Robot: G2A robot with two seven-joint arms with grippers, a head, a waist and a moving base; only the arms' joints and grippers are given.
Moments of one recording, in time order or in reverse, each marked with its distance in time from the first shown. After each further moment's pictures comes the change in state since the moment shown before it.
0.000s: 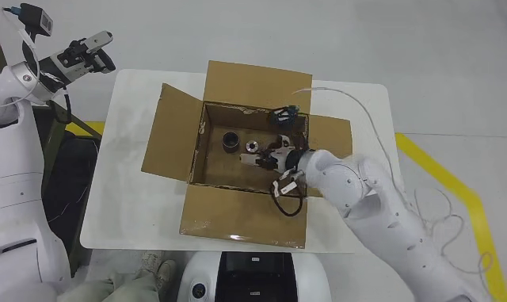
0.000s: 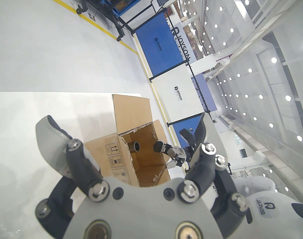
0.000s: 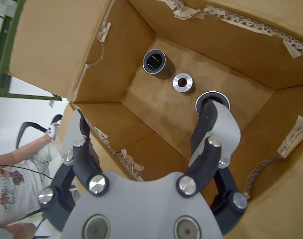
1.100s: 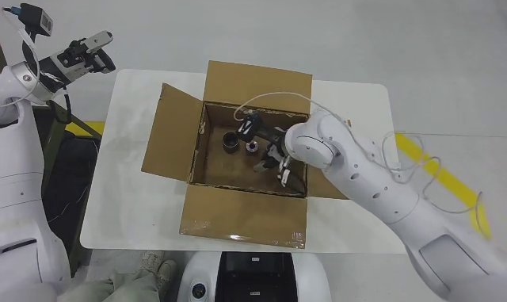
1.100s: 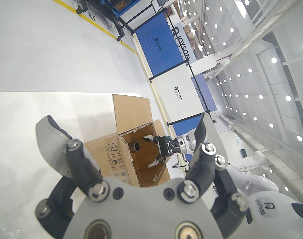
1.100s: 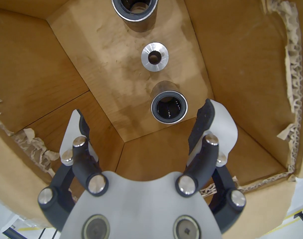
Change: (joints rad) left arm 0.000 0.000 0.000 0.000 0.000 0.000 0.000; right arm 0.380 -0.077 -0.261 0.373 -0.142 -0.432 0.322
